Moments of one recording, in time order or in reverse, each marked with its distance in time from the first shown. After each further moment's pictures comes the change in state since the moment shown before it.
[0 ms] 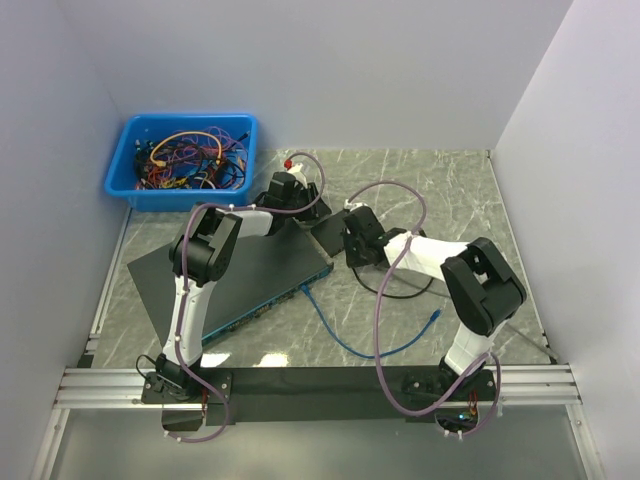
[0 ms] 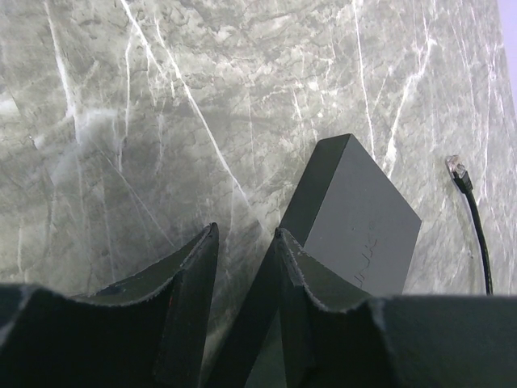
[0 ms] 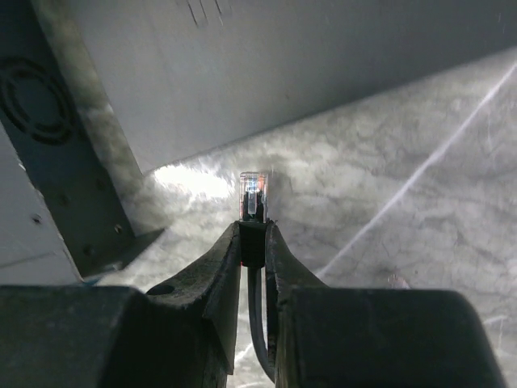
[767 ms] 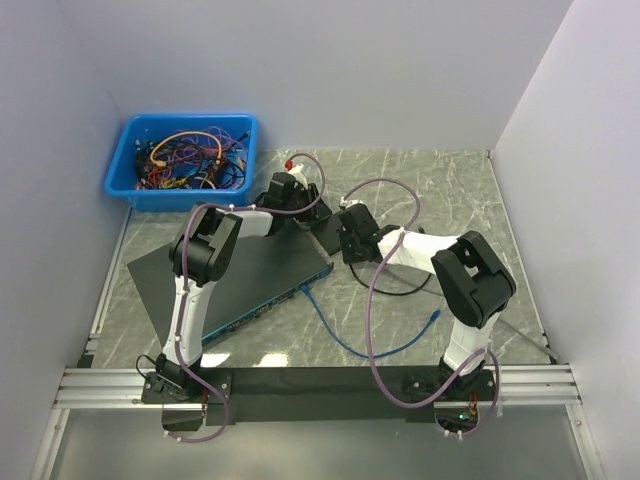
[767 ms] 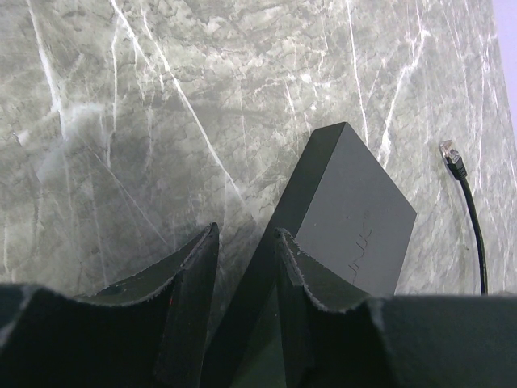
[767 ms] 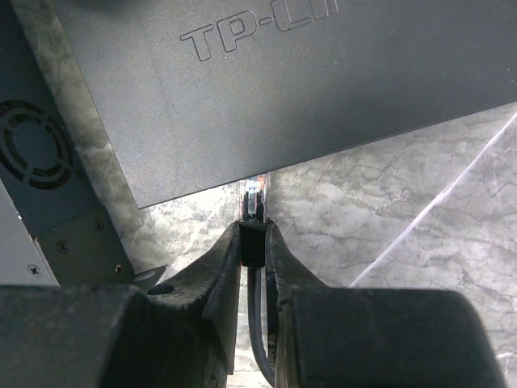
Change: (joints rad) left arm 0.000 0.000 -0.005 0.005 0.025 0.003; right arm 0.001 0.074 0.059 0.028 0.019 -0.013
